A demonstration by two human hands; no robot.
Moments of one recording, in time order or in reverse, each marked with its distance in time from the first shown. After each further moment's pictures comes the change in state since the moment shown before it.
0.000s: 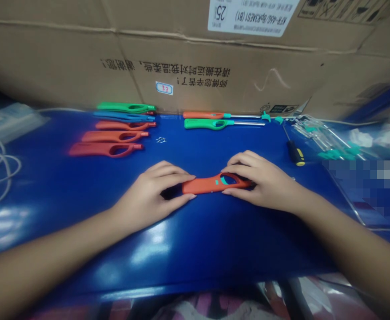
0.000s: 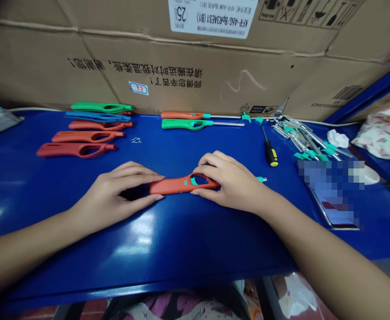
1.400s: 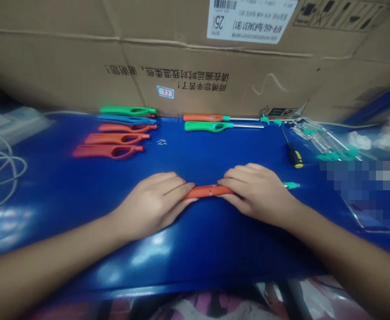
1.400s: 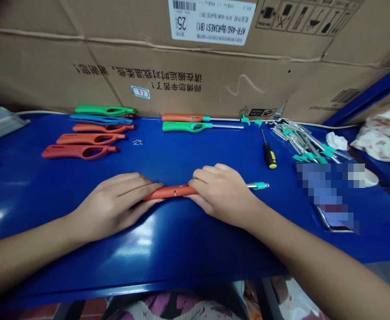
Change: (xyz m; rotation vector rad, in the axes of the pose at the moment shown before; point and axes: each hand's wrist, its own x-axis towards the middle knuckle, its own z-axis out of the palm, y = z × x) left_hand -0.004 0.012 -0.003 0.323 -0.056 0.243; right_hand 0.002 -0.029 0.007 -0.326 0.050 -0.073
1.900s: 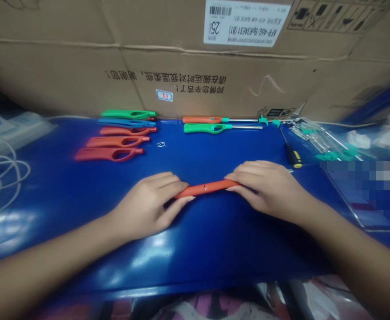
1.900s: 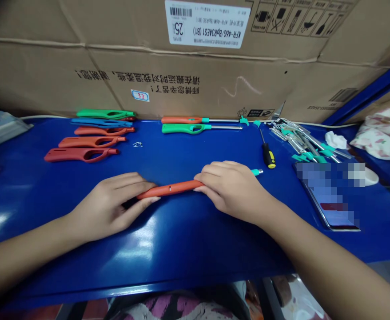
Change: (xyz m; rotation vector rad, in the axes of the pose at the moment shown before) left_hand 0.005 0.003 -0.010 -0.215 -0.044 -0.173; right_hand -0.010 0.016 -0.013 0.078 0.038 0.037
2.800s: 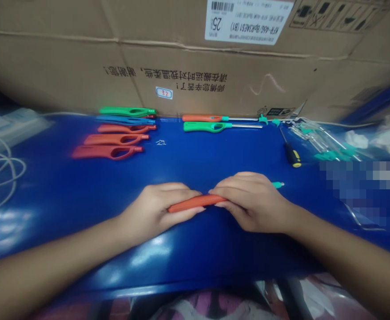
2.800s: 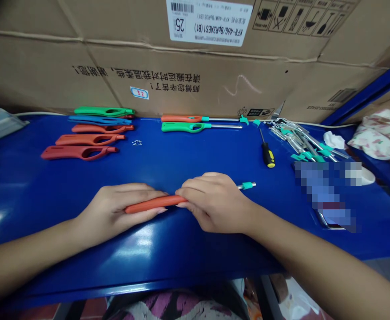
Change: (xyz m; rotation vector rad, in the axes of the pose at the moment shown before) left_hand -0.002 0.007 0.009 -0.303 -0.027 -0.025; right_hand 0.005 -0.024 0.017 0.257 0.080 -0.144
